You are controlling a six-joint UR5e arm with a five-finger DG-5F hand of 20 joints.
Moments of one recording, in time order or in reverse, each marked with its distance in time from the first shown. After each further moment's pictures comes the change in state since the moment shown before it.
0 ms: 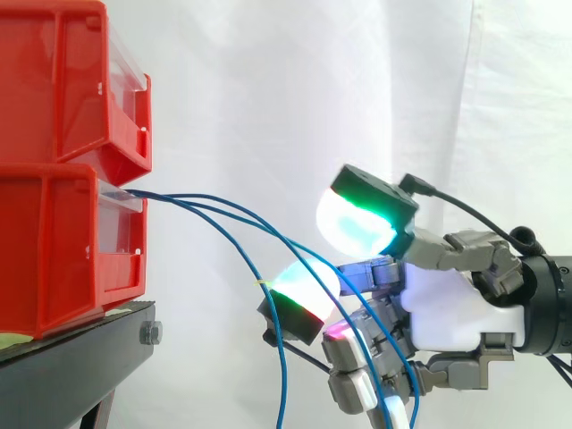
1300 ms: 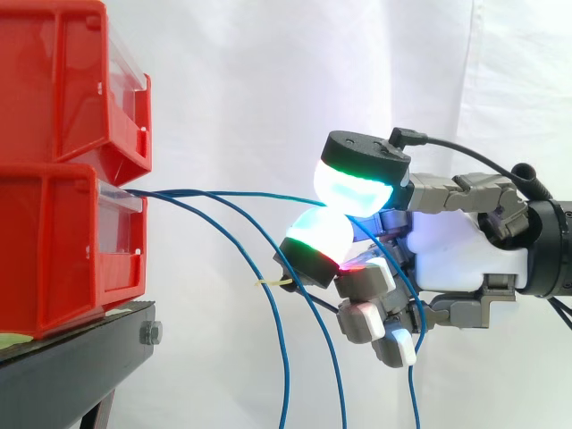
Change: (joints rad) arm 0.000 0.057 0.000 -0.029 0.023 -0.083
